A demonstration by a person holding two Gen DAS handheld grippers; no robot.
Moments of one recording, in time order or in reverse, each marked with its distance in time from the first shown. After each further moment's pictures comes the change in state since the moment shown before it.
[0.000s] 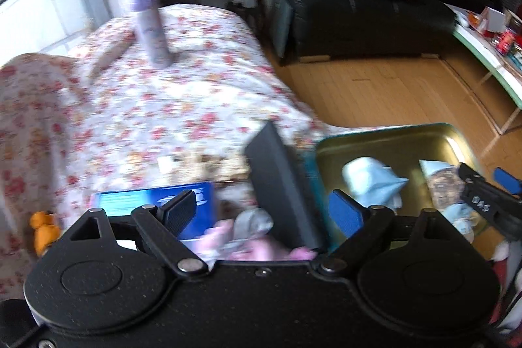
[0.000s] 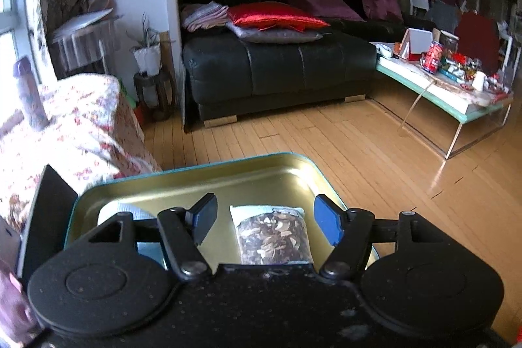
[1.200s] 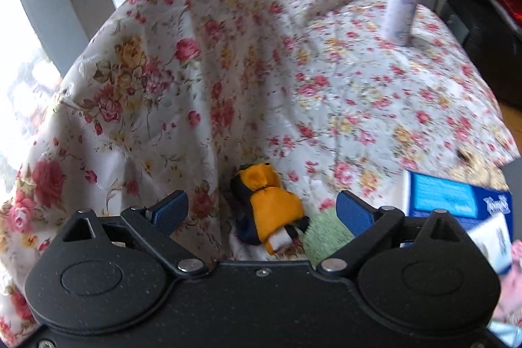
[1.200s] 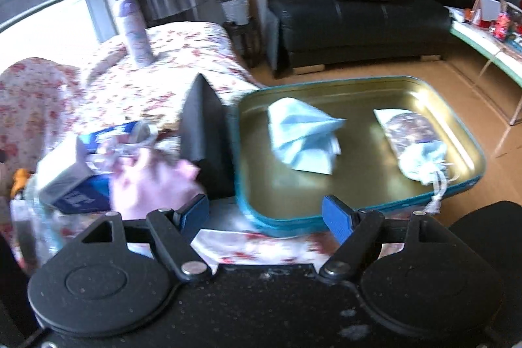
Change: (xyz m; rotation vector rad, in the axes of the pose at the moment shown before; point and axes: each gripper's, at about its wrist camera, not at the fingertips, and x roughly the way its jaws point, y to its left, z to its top) left arm 0.021 0.261 -0.057 -0.363 0.080 0.291; right arm -0.086 0.103 -0.063 -0.034 0.159 0.281
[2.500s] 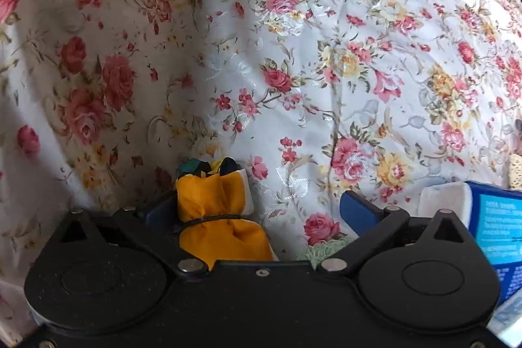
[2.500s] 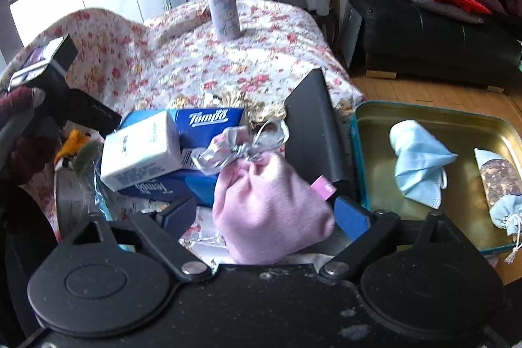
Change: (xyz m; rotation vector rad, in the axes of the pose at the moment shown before) left arm 0.131 -0.048 0.031 0.112 0.366 -0.011; right arm 0.031 0.089 0.015 -0.205 0.074 0.149
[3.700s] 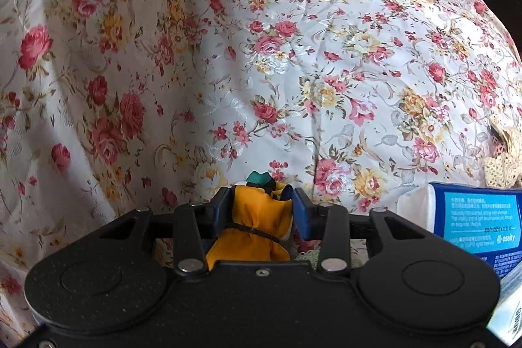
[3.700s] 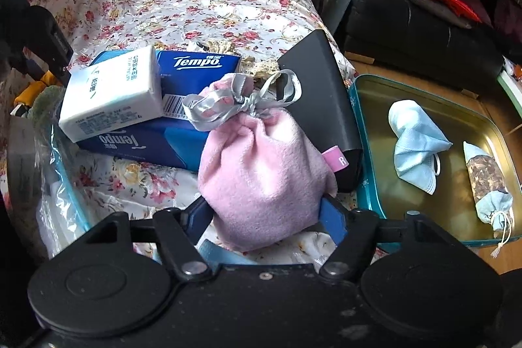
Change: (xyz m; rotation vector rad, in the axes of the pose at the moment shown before) left arm -0.029 -0.001 -0.007 0.046 -0.151 0.000; right arm 0.031 0.028 -0.013 -0.102 0.107 -0.166
